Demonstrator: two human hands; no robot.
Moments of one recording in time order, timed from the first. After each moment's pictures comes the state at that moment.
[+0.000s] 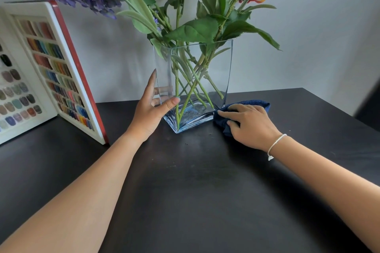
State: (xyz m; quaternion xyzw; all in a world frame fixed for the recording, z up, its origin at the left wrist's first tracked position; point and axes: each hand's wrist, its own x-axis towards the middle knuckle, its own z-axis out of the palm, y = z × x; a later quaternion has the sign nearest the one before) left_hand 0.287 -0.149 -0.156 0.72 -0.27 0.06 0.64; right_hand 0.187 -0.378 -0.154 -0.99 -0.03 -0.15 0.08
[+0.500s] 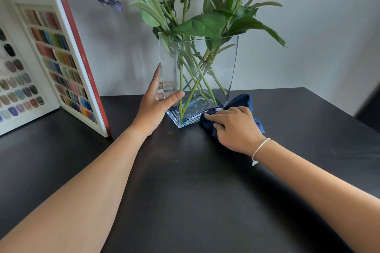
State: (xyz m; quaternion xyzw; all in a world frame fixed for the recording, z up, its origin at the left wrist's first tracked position) left_hand 0.285 -0.153 -0.155 0.71 -0.26 0.07 0.65; right_hand 0.181 -0.336 -0.155 -0.98 -0.06 -0.14 0.09
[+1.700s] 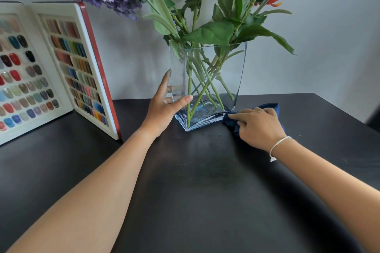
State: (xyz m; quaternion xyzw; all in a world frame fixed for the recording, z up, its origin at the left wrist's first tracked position) left_hand 0.288 -0.152 -0.154 0.72 -0.24 0.06 0.65; right_hand 0.190 -0.370 -0.152 -0.99 0.03 -0.12 0.06
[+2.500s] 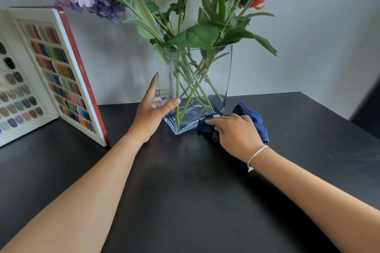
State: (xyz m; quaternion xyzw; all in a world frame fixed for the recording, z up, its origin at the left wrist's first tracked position) left_hand 0.291 -0.151 -0.156 0.71 -0.25 0.05 0.66; right_hand 0.182 -0.344 -0.160 -0.98 -0.02 -0.17 0.08
